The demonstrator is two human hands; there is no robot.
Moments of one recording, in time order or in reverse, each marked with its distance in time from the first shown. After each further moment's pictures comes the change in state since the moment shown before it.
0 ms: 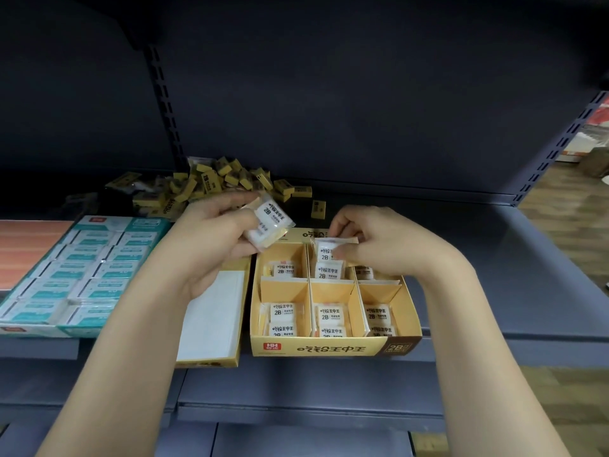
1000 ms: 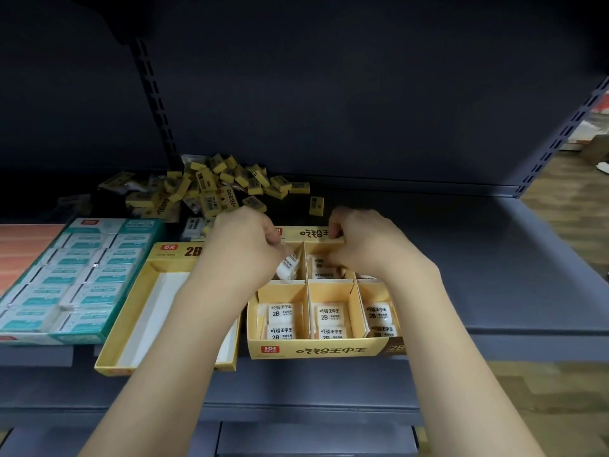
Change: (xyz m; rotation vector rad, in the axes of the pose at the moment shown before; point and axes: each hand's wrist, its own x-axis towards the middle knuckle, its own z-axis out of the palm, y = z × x) left_hand 0.007 -0.015 0.025 0.985 0.133 0.213; right_hand 0.022 0.001 0.024 -0.234 0.094 0.188
